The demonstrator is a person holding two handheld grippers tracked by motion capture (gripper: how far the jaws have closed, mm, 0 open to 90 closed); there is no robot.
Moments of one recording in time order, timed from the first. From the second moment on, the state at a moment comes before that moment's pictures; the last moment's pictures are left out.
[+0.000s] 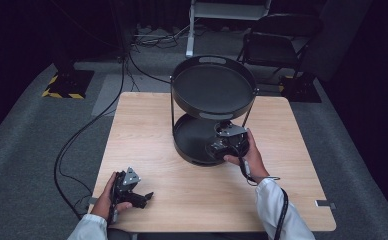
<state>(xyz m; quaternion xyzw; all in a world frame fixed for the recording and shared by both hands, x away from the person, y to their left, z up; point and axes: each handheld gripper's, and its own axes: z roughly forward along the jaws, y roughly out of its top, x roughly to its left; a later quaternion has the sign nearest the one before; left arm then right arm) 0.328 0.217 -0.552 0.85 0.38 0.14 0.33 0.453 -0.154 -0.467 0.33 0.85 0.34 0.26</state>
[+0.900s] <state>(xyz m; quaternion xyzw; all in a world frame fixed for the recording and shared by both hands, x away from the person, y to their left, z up) 0.328 0.217 -0.552 0.85 0.38 0.14 0.33 0.413 -0.194 -0.458 0.27 0.87 0.30 0.29</state>
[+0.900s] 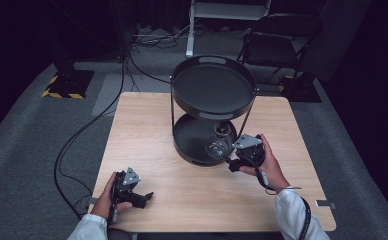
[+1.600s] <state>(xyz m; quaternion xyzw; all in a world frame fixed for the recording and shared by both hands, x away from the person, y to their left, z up) 0.328 0.217 -0.552 0.85 0.38 0.14 0.33 0.378 -0.234 -0.475 0.27 0.88 0.29 0.28</state>
